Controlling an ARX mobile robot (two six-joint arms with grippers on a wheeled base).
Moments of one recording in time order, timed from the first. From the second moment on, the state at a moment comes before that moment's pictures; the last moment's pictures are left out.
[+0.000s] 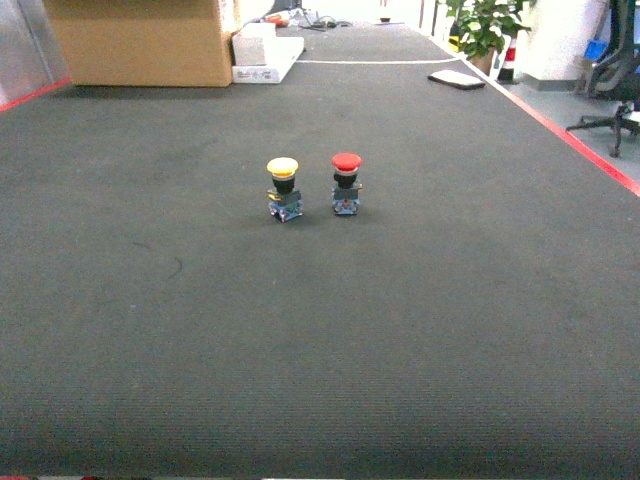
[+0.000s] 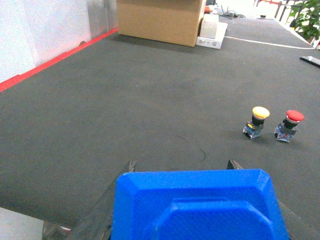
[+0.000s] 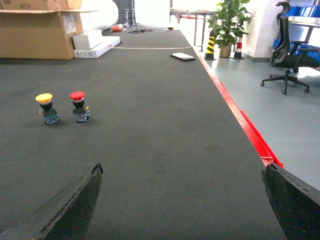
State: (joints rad) left arm -0.64 0.47 0.28 0.01 -0.86 -0.20; right arm 0.00 0.01 0.01 -0.01 0.00 0.00
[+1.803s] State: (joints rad) left arm -0.64 0.48 0.28 0.01 -0.86 -0.20; right arm 0.00 0.01 0.01 0.00 0.00 0.00
